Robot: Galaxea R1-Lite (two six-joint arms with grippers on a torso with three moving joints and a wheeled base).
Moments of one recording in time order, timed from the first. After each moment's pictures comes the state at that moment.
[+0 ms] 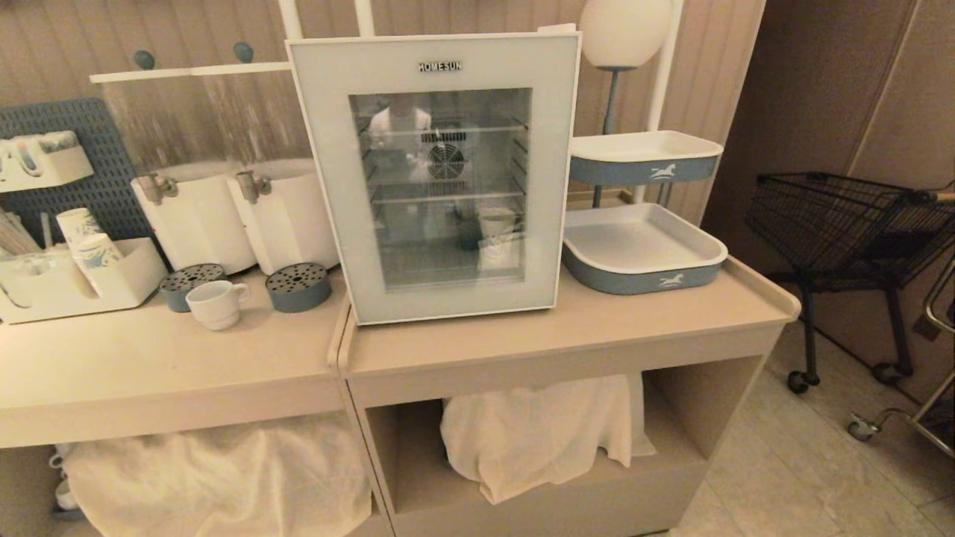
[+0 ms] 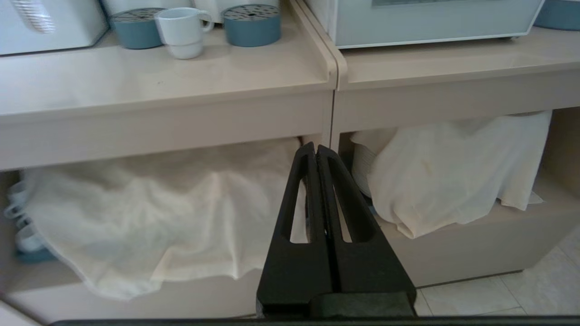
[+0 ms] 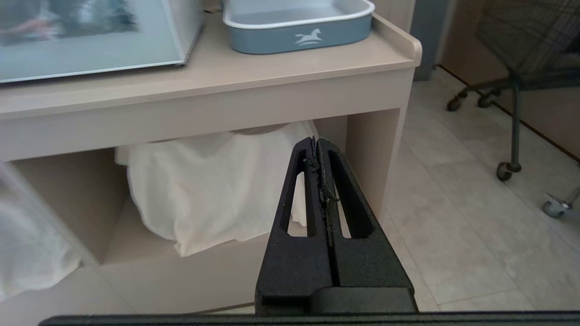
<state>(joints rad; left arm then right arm) 0.00 0.00 0.00 0.00 0.00 0.01 0.00 0.00 -0.01 0.01 -0.01 0.01</state>
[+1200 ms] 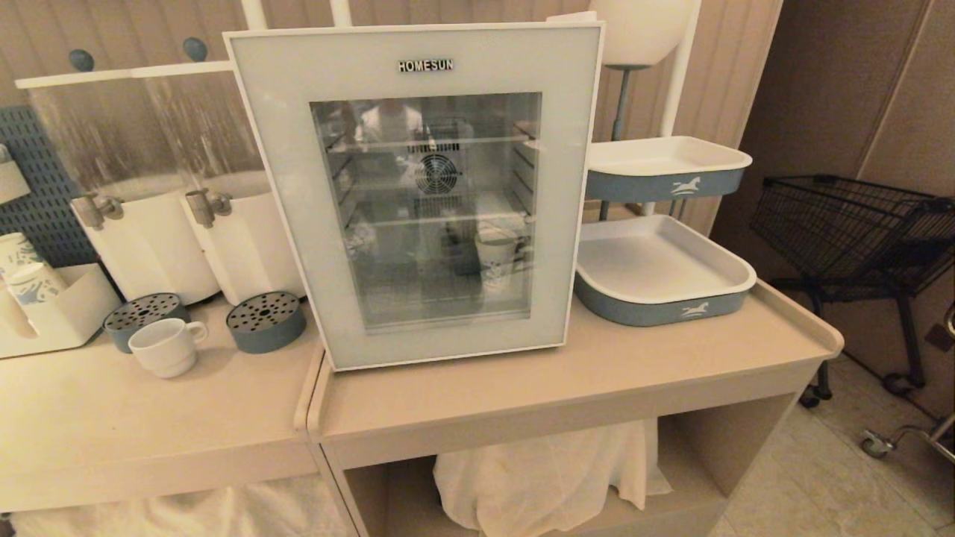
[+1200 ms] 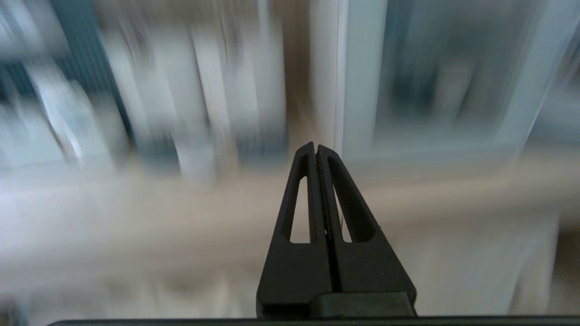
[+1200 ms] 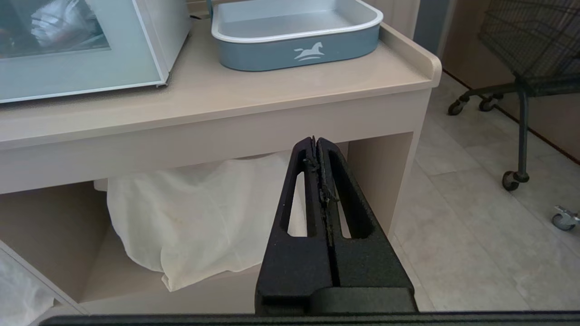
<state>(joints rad) 0.00 0.08 -0.49 0.21 0.02 0.03 0.00 0.00 -0.01 0.01 -0.01 0.01</state>
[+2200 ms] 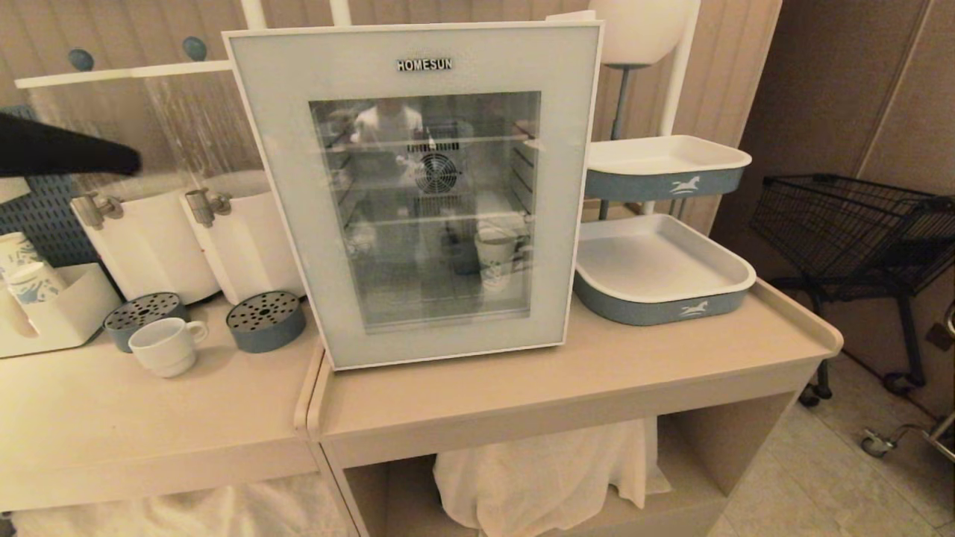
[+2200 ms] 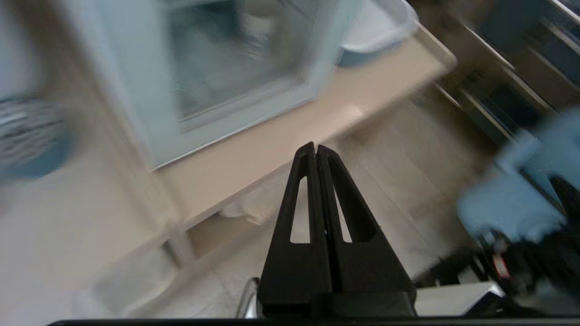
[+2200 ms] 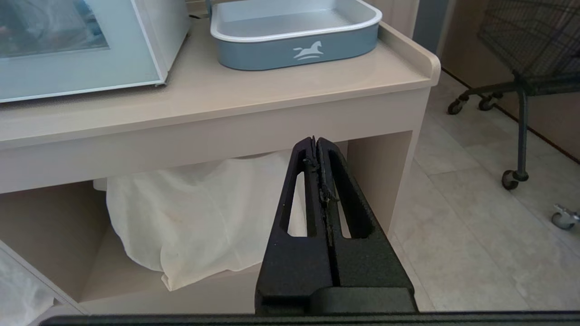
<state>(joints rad) -0.25 1.25 -1.66 0.76 -0.32 -0.14 0.00 0.00 -0.01 0.02 -0.01 0.01</state>
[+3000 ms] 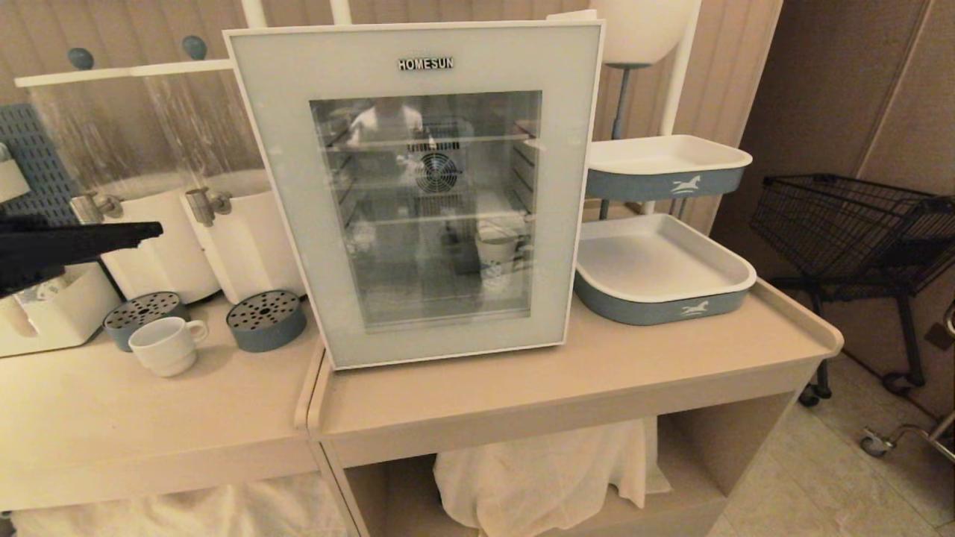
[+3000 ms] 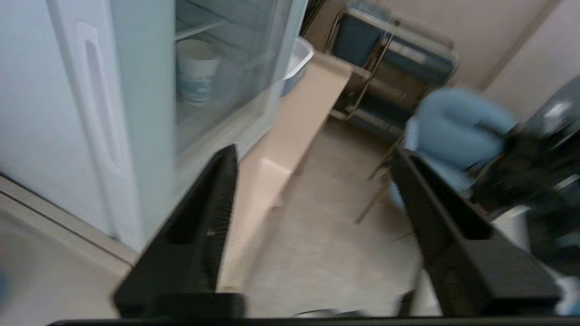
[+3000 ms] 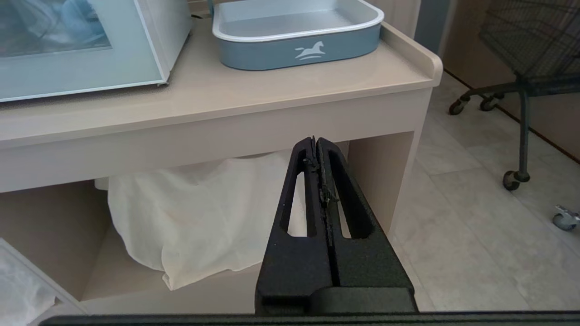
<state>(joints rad) 0.47 1.51 -1.19 0.20 -1.49 0.29 0.00 0.00 -0.01 0.01 -0.01 0.01</state>
